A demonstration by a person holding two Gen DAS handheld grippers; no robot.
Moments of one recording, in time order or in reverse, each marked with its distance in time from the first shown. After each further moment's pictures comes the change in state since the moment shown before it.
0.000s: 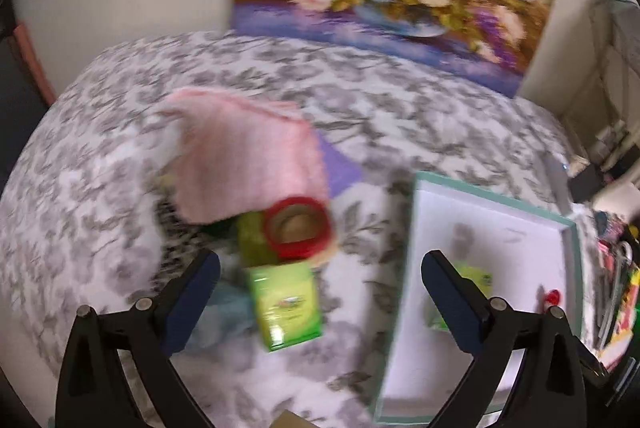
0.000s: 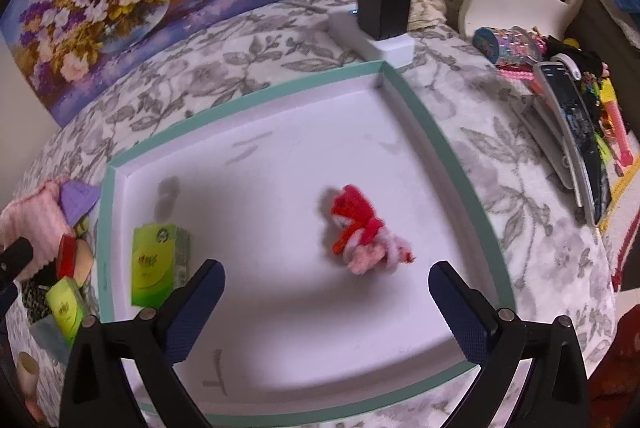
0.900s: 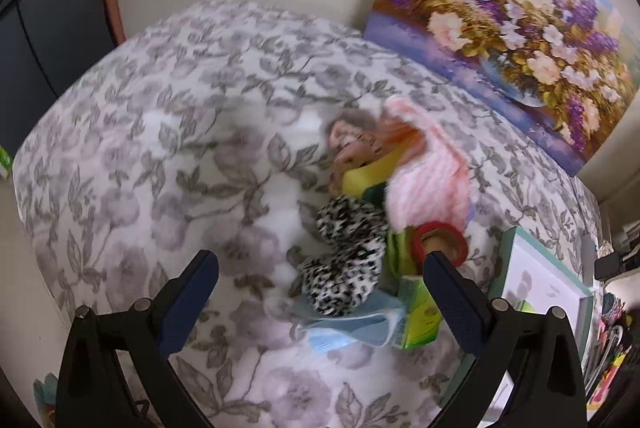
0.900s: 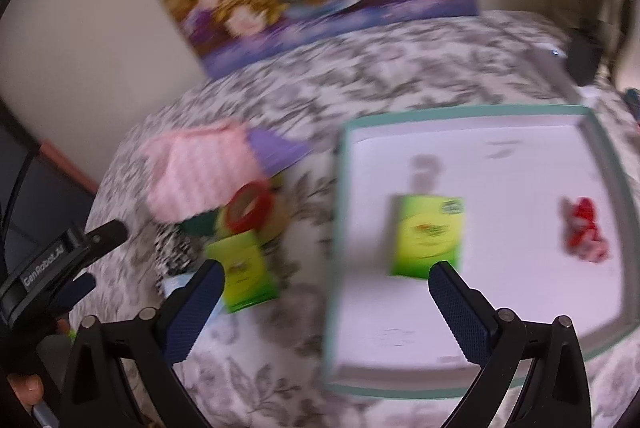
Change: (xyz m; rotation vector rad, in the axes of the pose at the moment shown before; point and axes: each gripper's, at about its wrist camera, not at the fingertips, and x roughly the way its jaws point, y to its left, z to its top) left arm -0.016 0.126 -0.011 -0.300 0.002 0.071; right arm -0.037 0.147 -0.038 -0.236 -0.017 0.392
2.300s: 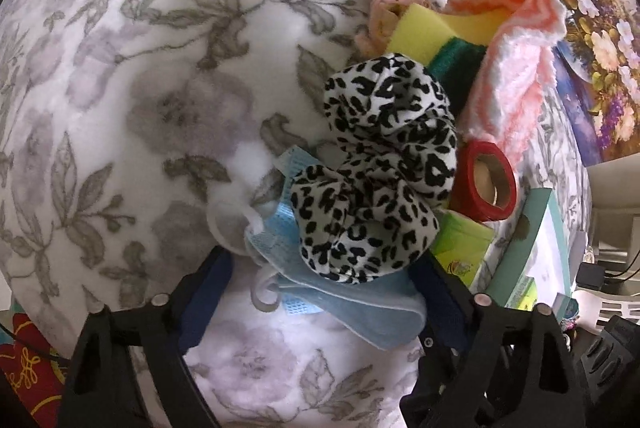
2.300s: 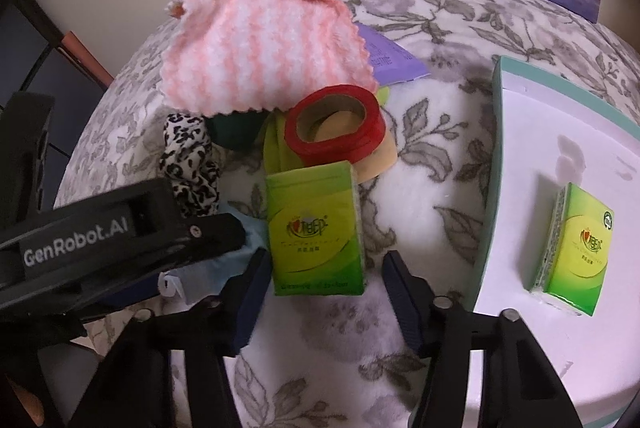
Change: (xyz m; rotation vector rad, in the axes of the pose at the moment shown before) left arm 0.097 0.015 -0.039 -0.197 0.415 -0.117; right arm 0.091 0.061 -0.020 -0.253 0.207 0.041
